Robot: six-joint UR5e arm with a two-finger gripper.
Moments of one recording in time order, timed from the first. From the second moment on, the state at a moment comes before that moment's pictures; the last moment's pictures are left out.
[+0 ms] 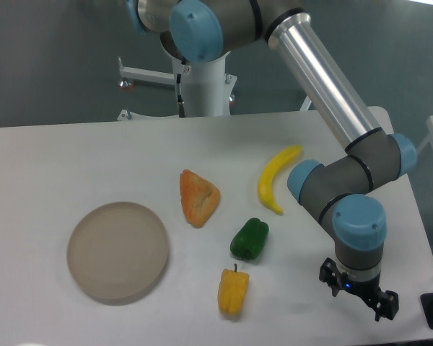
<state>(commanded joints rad) 2.33 -2.57 -0.71 -1.11 1.66 1.17</state>
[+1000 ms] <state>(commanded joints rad) 2.30 -2.51 -0.79 -1.11 1.65 1.06</state>
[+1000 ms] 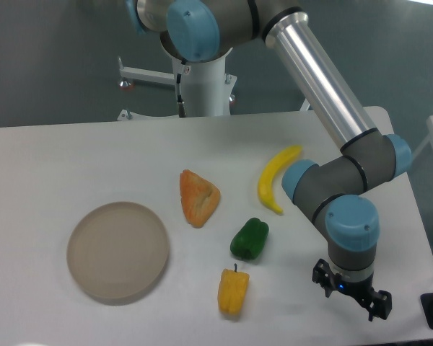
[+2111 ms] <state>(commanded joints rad) 2.38 -2.16 -1.31 -1.13 1.32 0.83</state>
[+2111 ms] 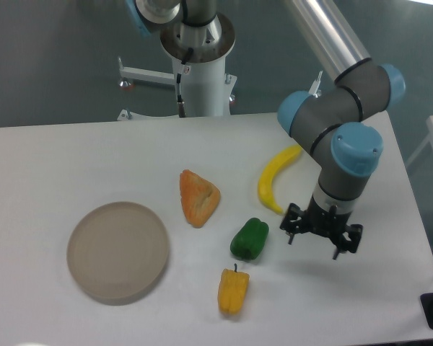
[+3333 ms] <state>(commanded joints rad) 2.32 -2.13 -1.43 -1.10 1.33 0.85</state>
